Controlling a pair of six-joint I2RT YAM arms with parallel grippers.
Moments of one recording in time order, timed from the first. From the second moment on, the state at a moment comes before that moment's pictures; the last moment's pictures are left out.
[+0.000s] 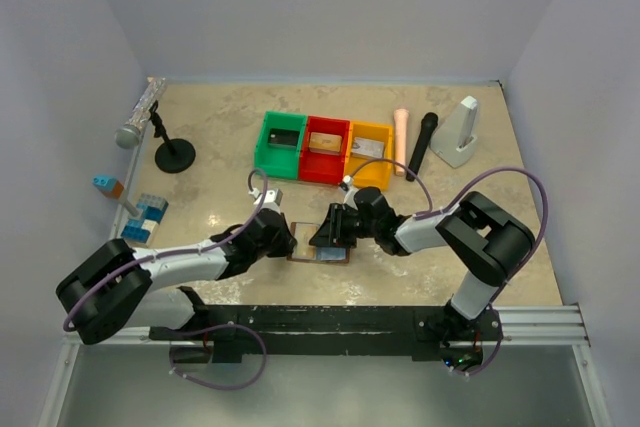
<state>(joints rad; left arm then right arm) -0.84 1.26 0.39 0.12 -0.20 -0.83 0.76 1.70 0.56 0.55 -0.44 0.94</state>
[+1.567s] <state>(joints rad) -0.84 1.24 0.31 0.22 -0.20 -0.86 0.75 1.74 0.60 0.52 -0.47 0.98</state>
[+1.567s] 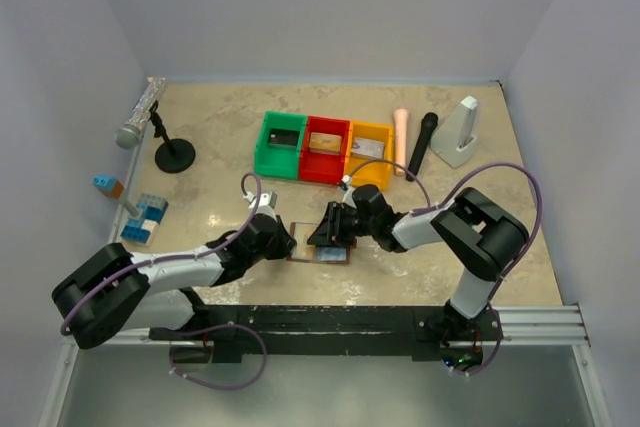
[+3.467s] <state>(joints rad) -0.84 1.13 0.29 0.11 -0.17 -0.85 0.74 1.81 0.61 0.64 -0.55 0.97</state>
